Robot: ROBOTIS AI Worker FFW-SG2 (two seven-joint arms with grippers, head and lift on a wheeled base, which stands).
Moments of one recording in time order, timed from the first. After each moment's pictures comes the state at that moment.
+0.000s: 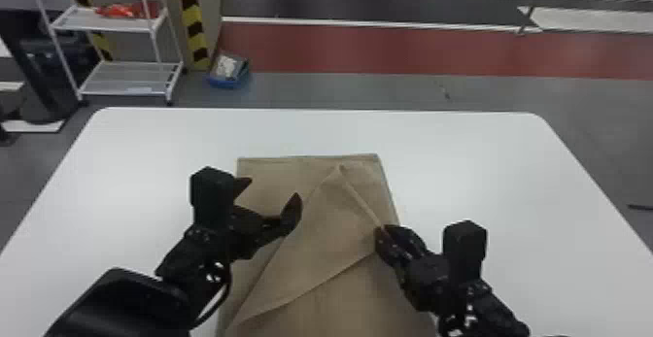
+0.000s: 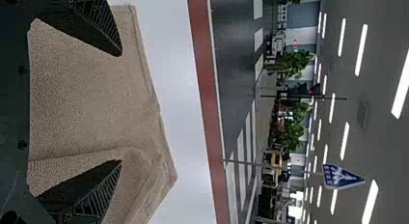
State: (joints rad) left arm 0.10 0.14 -0.27 -1.79 0.10 0.36 -0.12; right arm 0.34 -0.03 0.04 -1.87 0.04 0.35 0.31
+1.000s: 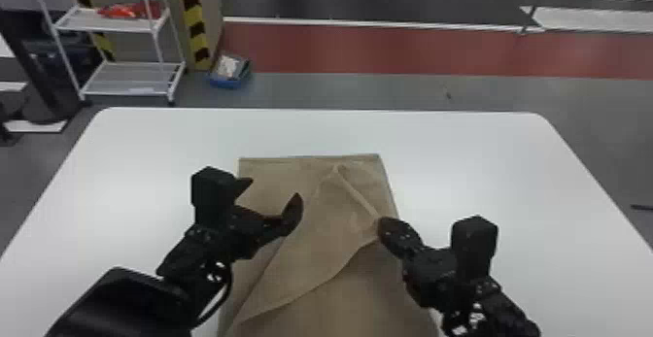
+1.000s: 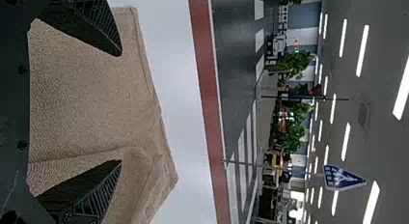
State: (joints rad) left arm 0.10 0.14 -0.26 -1.78 0.11 0.36 -0.12; right arm 0.37 -0.03 0.04 -1.95 0.03 0.36 0.32
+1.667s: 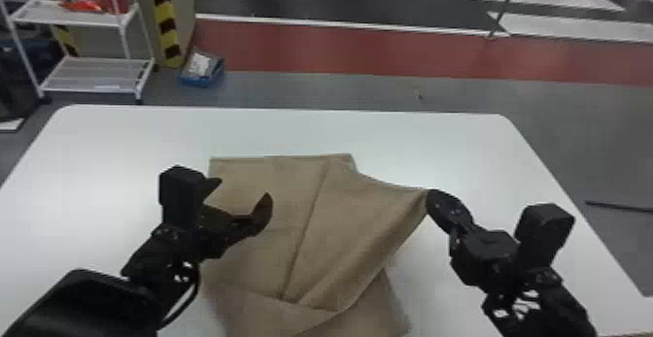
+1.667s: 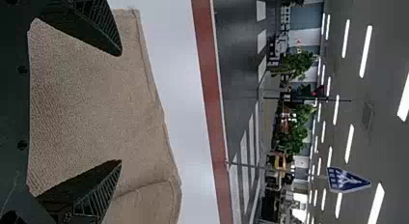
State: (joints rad) left arm 0.07 0.14 -0.26 -1.74 0.10 0.35 -0.12; right arm 0.42 -0.02 -0.19 -2.09 -0.07 0.33 0.31
